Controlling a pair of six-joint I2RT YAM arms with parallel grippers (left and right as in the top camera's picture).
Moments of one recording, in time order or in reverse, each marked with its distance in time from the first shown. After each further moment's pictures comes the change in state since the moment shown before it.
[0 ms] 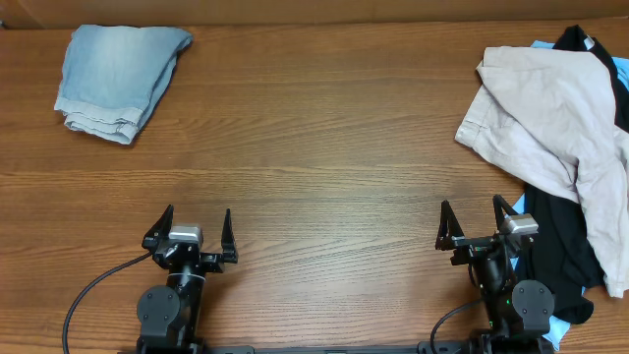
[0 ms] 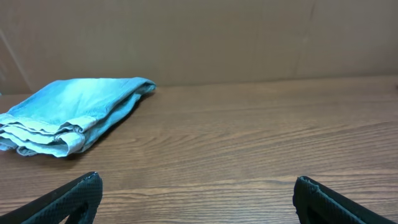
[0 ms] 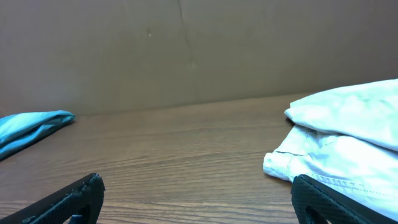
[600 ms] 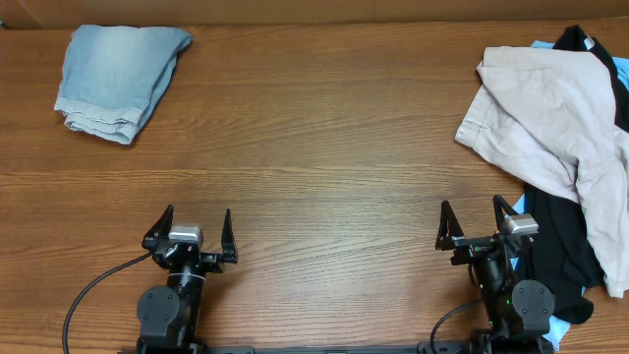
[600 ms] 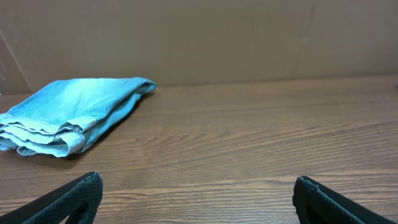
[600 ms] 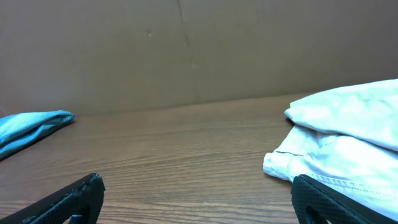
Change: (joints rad) left arm 0.000 0.000 0.000 0.000 0.000 0.000; right arm 0.000 0.000 0.000 0.000 0.000 0.000
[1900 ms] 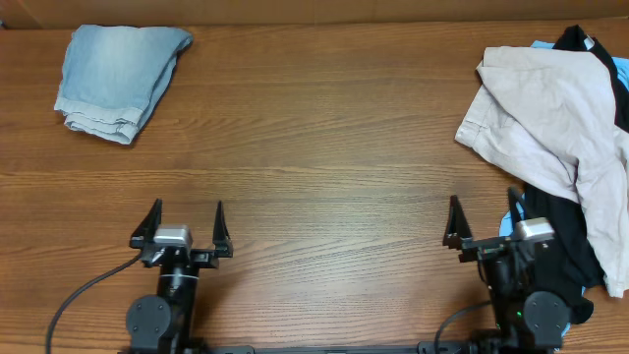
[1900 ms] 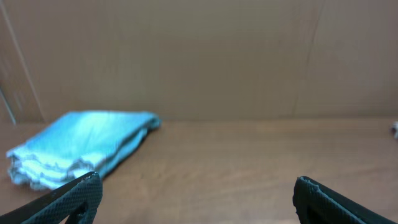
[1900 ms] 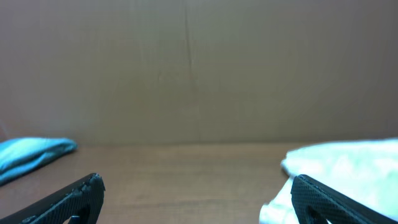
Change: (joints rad) left arm 0.000 0.018 0.106 0.037 -0.021 -0.036; right arm 0.000 0.013 0.116 0.056 0.006 -0.052
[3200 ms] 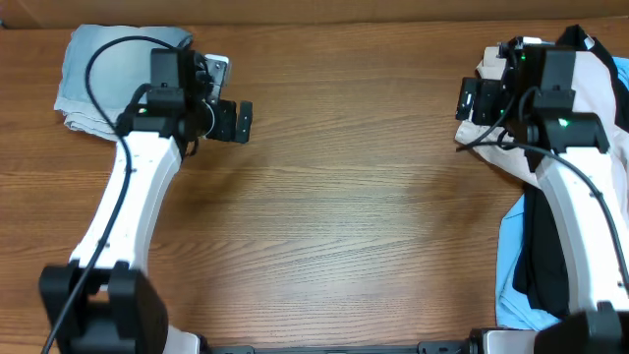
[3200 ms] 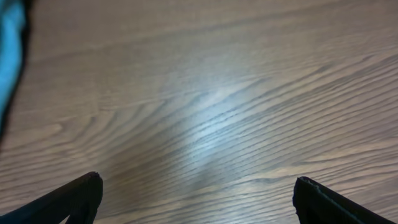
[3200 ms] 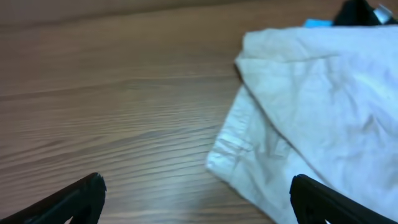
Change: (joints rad) left arm 0.000 1.658 1.265 -0.634 0.176 0.115; right arm -0.020 1.508 1.239 -0.703 0.201 -0.050
